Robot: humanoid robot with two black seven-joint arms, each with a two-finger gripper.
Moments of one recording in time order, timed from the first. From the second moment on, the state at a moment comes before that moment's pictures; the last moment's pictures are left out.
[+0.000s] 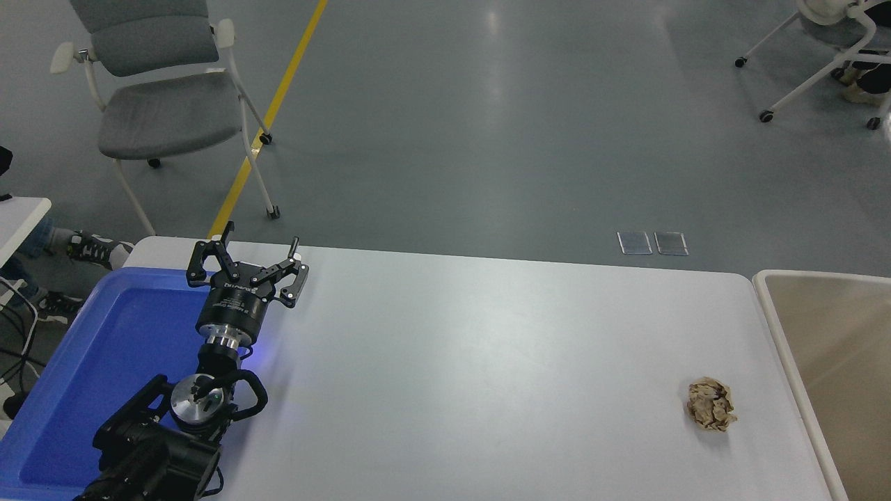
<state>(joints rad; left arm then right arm) -0.46 0.07 -1.19 -0.58 -0.22 -0.67 -0.15 0.61 -0.53 -0.15 0.07 0.15 -0.15 -0.03</state>
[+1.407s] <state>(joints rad) -0.46 0.07 -1.19 -0.58 -0.22 -0.67 -0.15 0.46 -0.46 -0.10 0.00 0.15 -0.16 -0.02</state>
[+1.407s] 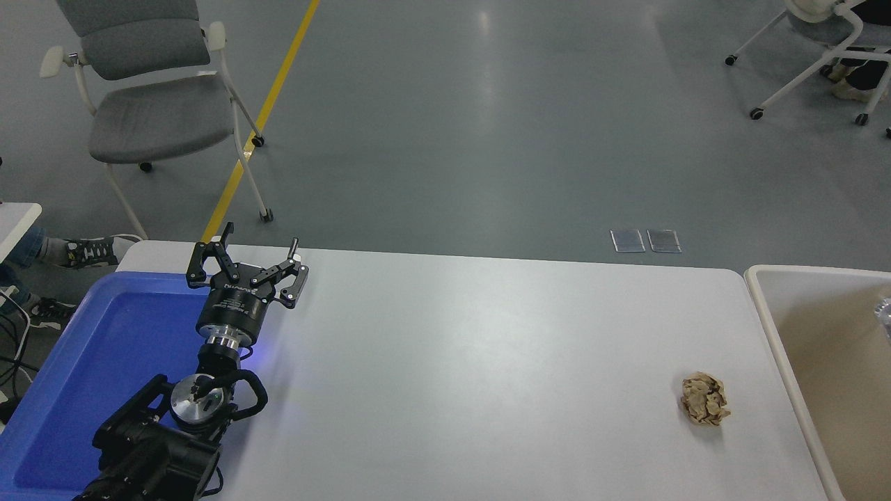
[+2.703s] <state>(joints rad) -0.46 0.07 -1.19 -0.58 -0.22 -0.67 -0.15 0.78 -0.58 -0.24 0.03 0.01 0.00 -0.03</state>
